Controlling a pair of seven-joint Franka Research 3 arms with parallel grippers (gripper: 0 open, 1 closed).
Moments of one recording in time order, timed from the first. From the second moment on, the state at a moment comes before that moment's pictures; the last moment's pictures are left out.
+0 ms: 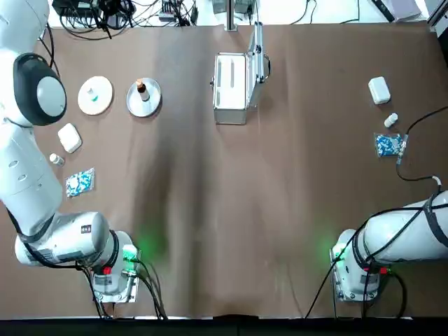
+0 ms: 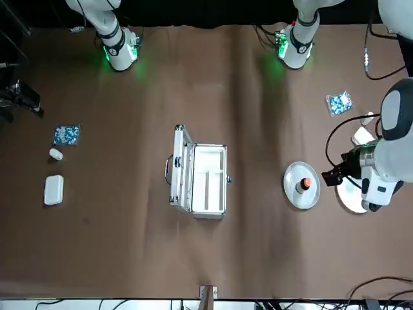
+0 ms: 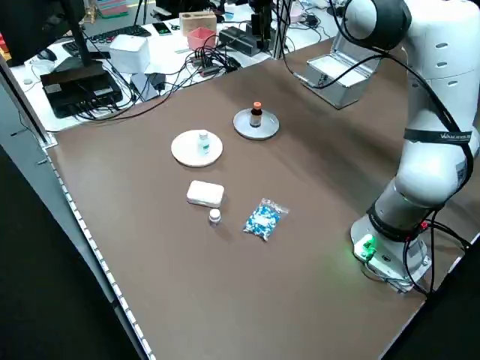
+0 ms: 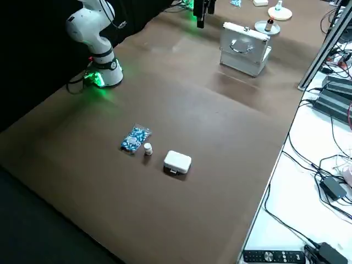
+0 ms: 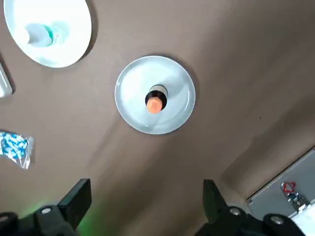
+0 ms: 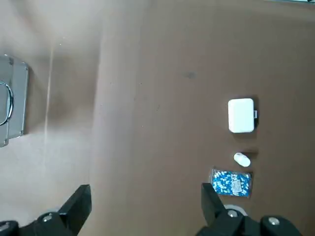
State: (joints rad) left arm 0.12 0.49 -0.28 -1.20 0.03 1.47 -0.70; right arm 0.03 0.04 -0.05 -1.43 0.03 1.51 -0.12
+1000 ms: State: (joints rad) left arm 0.16 0.41 -0.28 -1.20 0.08 1.47 -0.31; right arm 0.02 0.04 -0.06 -1.39 0.03 1.51 -0.21
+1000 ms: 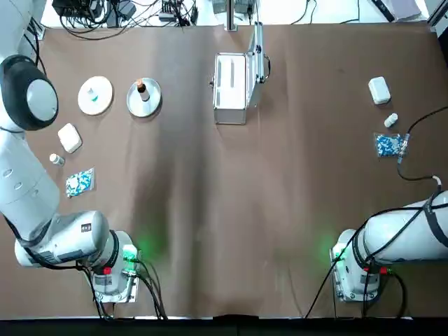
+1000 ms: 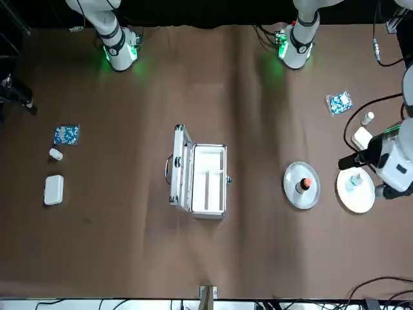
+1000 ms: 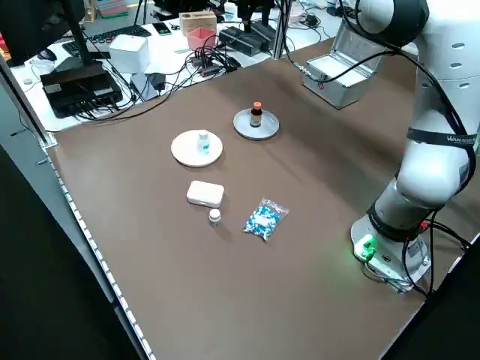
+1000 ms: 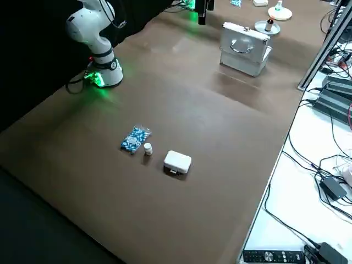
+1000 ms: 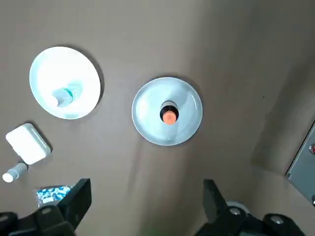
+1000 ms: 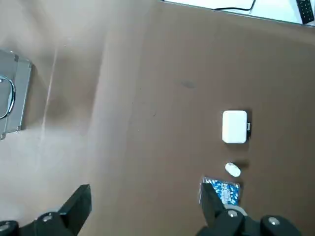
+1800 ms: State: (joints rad) left arm 0.03 0.27 -0.17 -1.24 0.08 1.48 -0.27; right arm 0.02 0.04 -0.06 -1.39 0.02 1.51 -0.21
